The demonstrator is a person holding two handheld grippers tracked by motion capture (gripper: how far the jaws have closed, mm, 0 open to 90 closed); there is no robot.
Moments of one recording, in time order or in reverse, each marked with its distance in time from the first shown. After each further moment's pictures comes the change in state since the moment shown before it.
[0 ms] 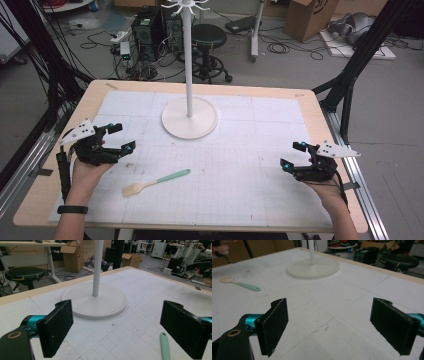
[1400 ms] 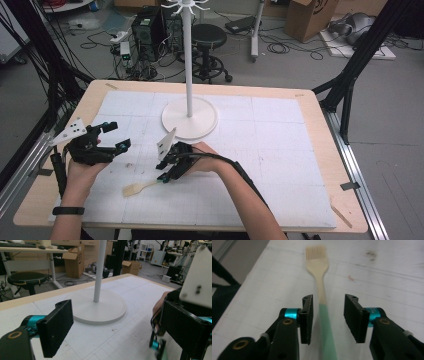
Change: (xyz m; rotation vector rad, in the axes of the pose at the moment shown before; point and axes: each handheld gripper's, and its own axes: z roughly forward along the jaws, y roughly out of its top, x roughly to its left) left arm 0.002 0.004 -0.012 -0.052 0.002 -0.027; right arm 0.202 0.079 0.302 0.509 0.779 -0.592
